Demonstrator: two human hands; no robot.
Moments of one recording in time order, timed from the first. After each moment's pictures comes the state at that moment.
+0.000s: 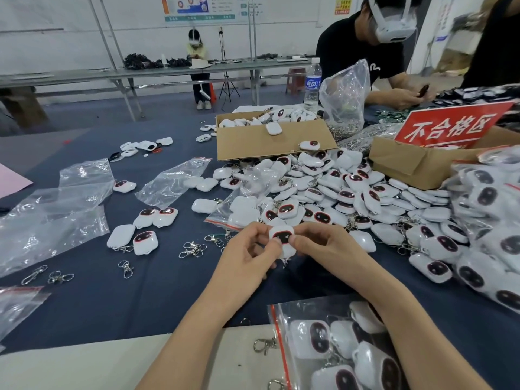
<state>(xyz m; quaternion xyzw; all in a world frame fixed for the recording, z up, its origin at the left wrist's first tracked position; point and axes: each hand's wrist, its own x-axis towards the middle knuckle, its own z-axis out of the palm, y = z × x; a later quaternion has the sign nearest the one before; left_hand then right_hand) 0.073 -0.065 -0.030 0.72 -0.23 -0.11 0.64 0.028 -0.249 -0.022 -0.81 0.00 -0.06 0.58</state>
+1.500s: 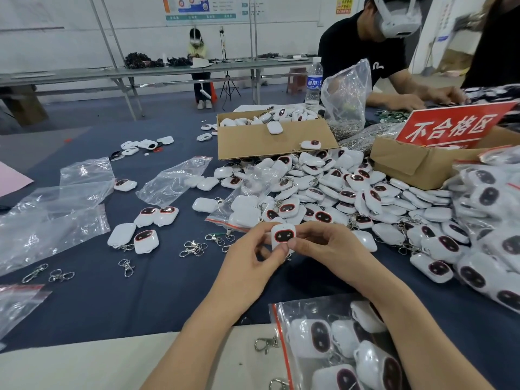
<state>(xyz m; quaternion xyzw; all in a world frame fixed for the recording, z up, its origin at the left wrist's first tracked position) 0.076 -0.068 -0.041 0.76 -0.28 -0.06 0.59 0.026 -0.252 -0.020 -0.79 -0.02 -0.06 0.61</state>
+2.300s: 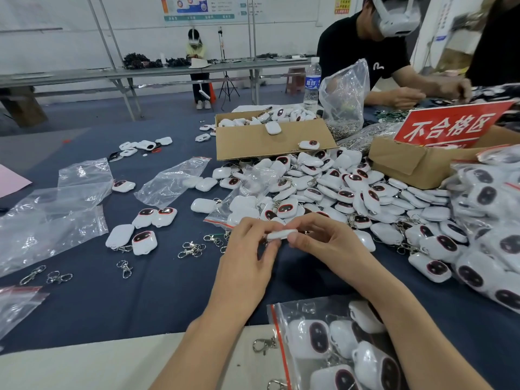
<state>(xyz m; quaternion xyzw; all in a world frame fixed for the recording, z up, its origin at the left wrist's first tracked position) 0.072 -0.072 -0.041 0.82 -0.28 0.11 0.48 0.025 -0.252 -0.021 -0.76 -0.02 -0.09 0.64</state>
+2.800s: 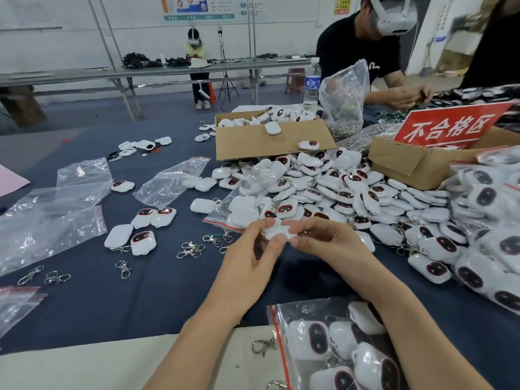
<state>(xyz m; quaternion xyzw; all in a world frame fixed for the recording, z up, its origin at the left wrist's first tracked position) 0.074 -0.069 -0.043 0.79 -0.24 -0.01 0.56 0.023 -0.252 -0.019 -0.70 0.01 -0.07 0.71</state>
